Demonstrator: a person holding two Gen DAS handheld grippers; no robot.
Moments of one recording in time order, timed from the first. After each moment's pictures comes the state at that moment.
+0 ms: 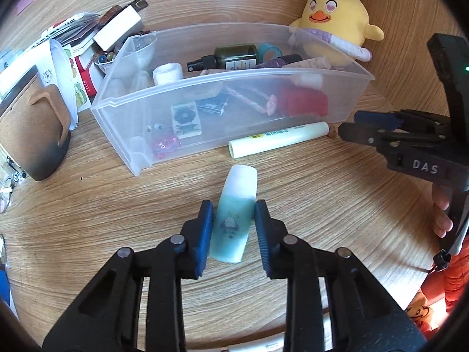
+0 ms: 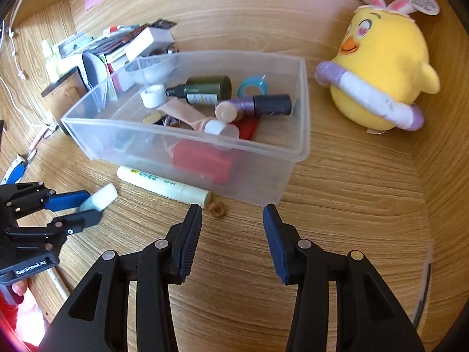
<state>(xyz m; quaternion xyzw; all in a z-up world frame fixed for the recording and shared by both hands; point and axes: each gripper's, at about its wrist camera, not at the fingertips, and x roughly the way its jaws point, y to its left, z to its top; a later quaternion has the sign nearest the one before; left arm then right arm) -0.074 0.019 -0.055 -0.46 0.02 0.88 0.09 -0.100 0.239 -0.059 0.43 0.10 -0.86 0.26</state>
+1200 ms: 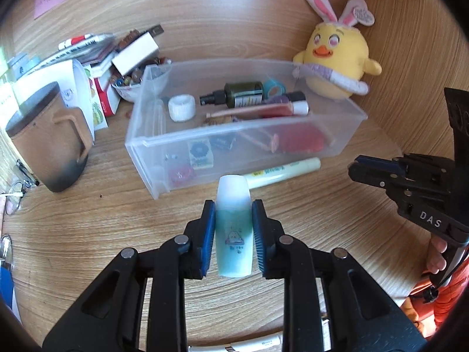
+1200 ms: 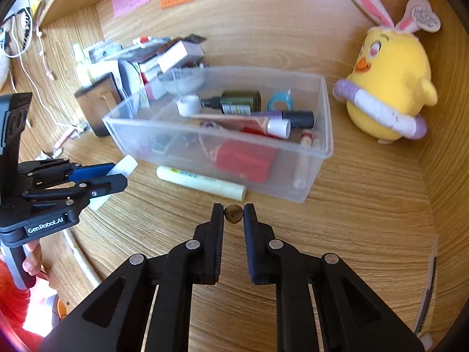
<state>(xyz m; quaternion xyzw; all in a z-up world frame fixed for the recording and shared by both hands) -0.065 0.008 -0.022 -0.41 -0.01 0.91 0.08 -0.056 0.237 -0.032 0.39 0.08 -0.87 0.30</state>
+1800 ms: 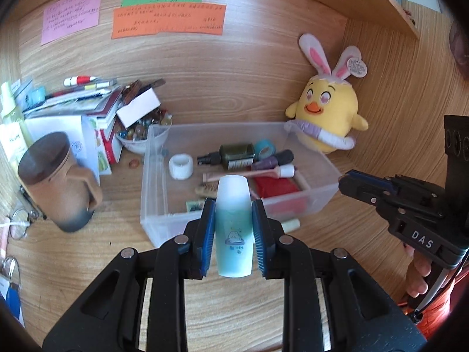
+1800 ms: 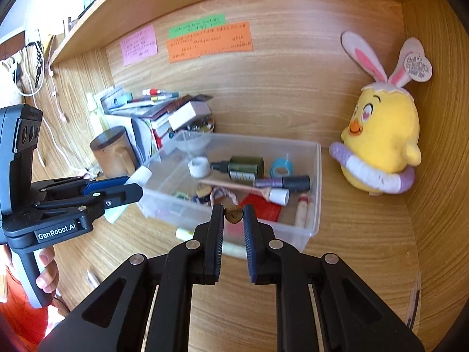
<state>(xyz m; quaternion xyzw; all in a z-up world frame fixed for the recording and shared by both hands) -0.078 0.004 0.035 -0.34 -0.04 0.93 0.09 -0.061 0.233 0.026 0.31 0.04 -0.90 0.31</state>
